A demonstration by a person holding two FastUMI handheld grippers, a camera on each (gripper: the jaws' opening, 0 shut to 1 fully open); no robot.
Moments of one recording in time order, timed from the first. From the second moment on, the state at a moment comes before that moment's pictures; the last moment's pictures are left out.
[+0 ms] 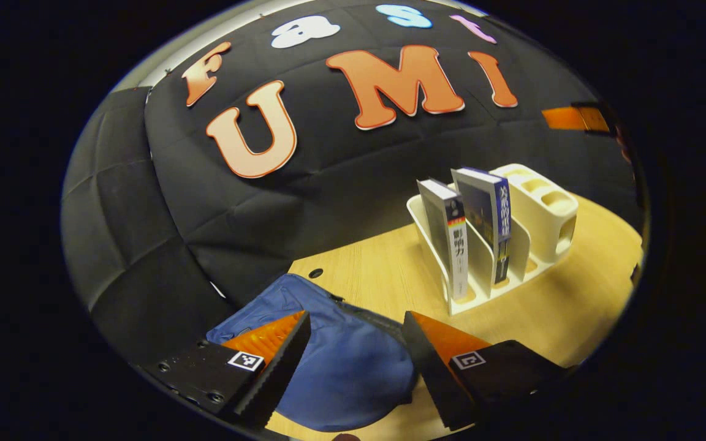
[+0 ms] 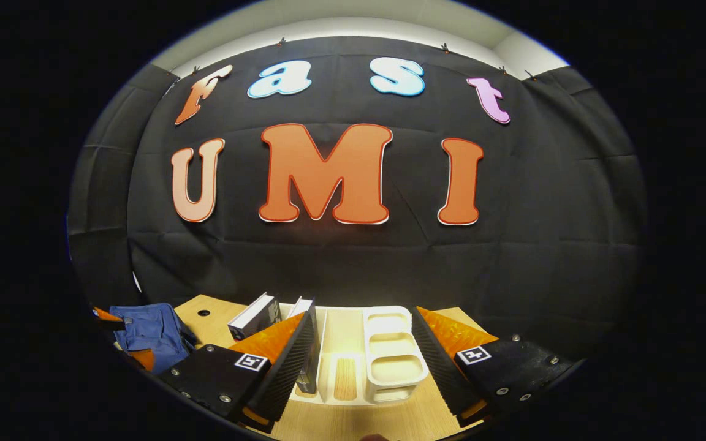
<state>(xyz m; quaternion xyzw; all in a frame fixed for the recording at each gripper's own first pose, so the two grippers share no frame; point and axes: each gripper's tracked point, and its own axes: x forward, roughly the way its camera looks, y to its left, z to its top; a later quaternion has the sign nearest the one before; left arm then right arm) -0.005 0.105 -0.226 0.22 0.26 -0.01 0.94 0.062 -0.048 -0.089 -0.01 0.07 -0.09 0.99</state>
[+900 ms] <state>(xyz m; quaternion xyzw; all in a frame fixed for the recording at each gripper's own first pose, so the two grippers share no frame) -0.066 0.116 -0.378 0.41 0.40 0.01 0.82 0.048 -0.123 -0.122 -0.02 0.09 -0.14 0.99</state>
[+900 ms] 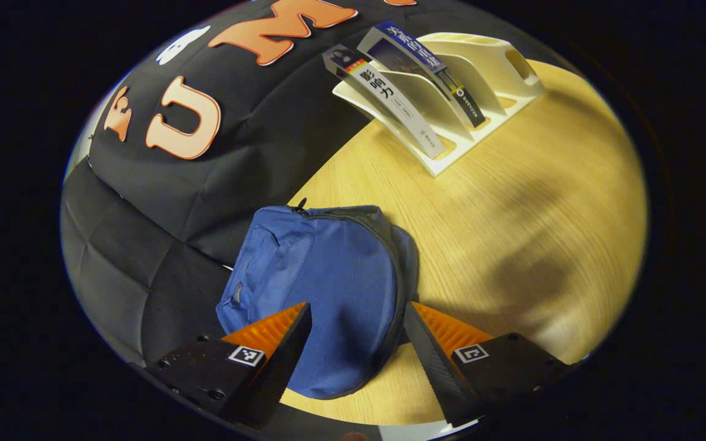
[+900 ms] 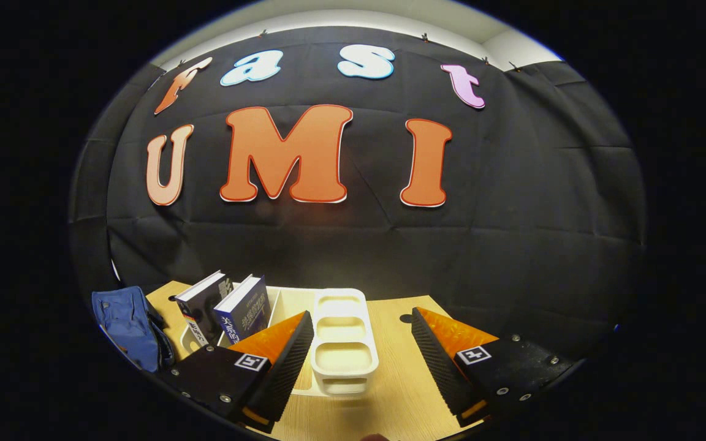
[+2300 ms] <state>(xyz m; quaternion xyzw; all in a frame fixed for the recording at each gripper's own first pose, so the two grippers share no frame) -0.051 0.116 -0.339 0.32 0.43 0.02 0.85 0.047 -0.113 -0.131 -0.02 0.10 -0.13 0.99</state>
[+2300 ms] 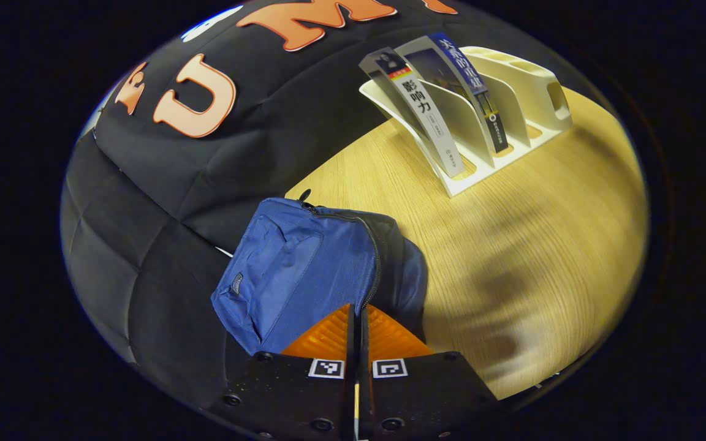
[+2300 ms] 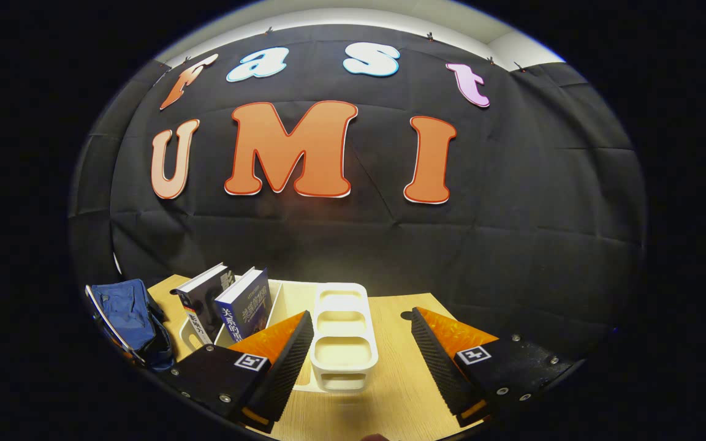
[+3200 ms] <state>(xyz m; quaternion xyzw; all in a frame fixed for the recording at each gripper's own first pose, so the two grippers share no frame) 0.018 0.184 -0.195 0.13 0.42 -0.02 0.90 0.098 0.045 -0.120 -0.02 0.15 0.01 0.99</state>
